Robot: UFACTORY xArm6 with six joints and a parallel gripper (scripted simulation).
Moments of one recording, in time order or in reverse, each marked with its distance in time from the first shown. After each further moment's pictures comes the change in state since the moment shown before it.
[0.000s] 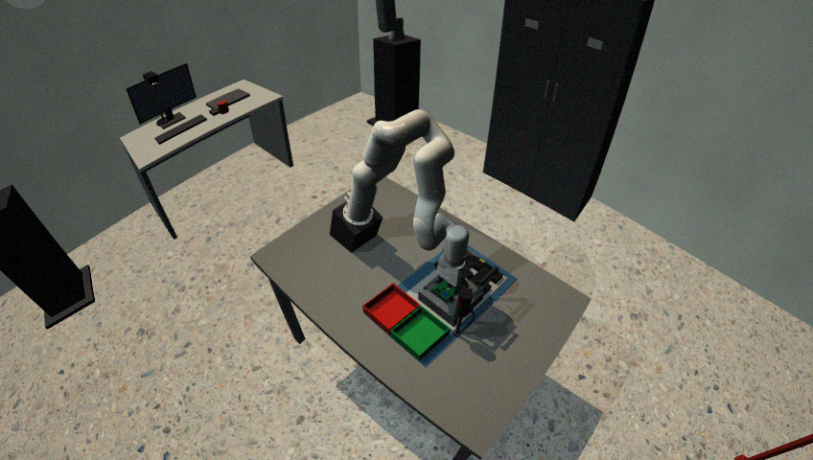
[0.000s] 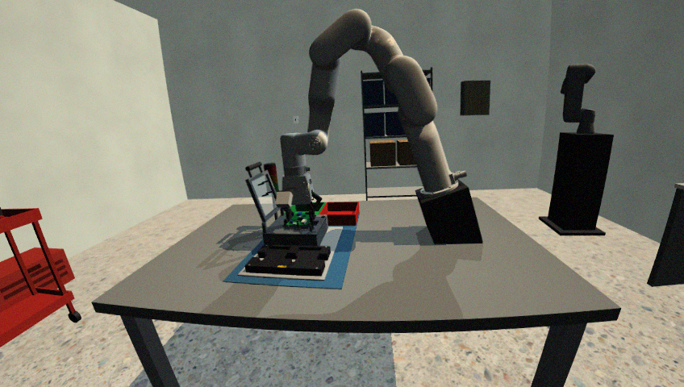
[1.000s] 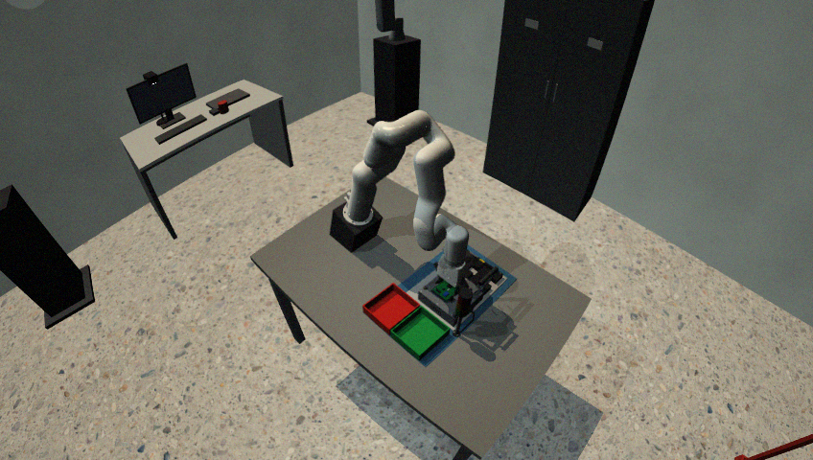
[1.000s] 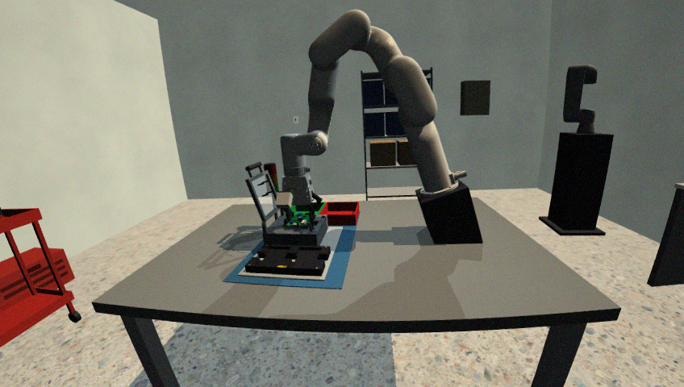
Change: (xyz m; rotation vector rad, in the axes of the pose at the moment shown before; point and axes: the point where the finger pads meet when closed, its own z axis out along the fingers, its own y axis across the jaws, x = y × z) arm 0.000 0.000 0.002 0.001 0.000 0.000
